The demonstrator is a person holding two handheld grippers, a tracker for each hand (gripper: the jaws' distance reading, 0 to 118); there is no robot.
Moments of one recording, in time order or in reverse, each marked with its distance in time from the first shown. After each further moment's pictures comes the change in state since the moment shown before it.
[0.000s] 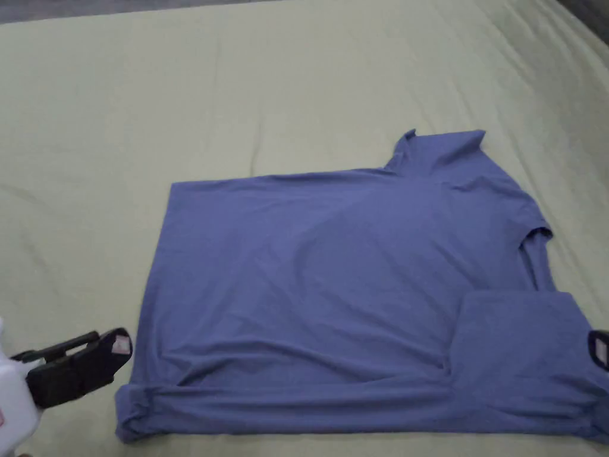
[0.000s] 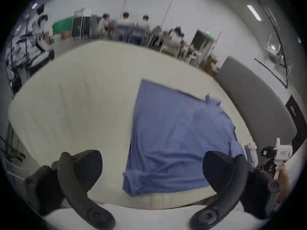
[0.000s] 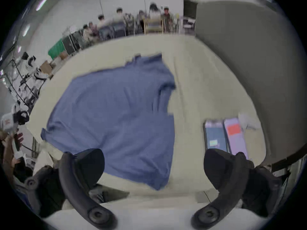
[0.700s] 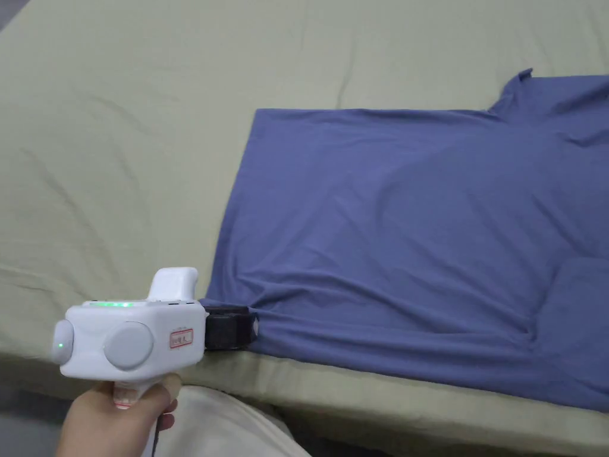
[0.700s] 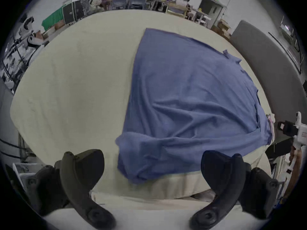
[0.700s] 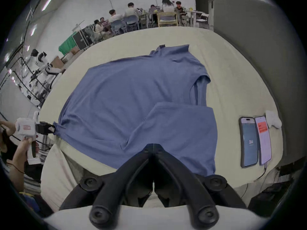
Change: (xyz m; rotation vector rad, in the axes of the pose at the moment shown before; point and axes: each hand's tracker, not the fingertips) left arm 0.001 -0.067 -0.094 -0.432 0.073 -0.063; right arm -0.039 -0.021 -0.052 -0.136 0.132 0.045
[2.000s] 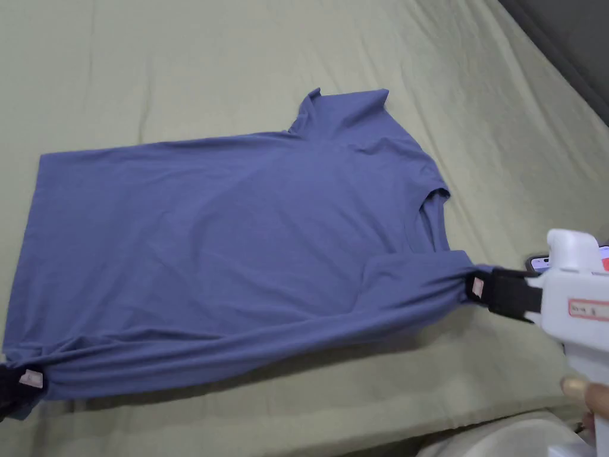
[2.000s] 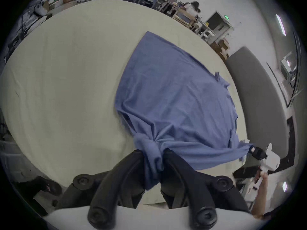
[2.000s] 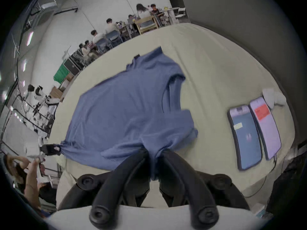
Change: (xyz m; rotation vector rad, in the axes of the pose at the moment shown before) left arm -0.002 0.045 0.024 0.043 -0.203 0.275; right arm 0.079 0.021 -0.015 0.087 0.069 -0.270
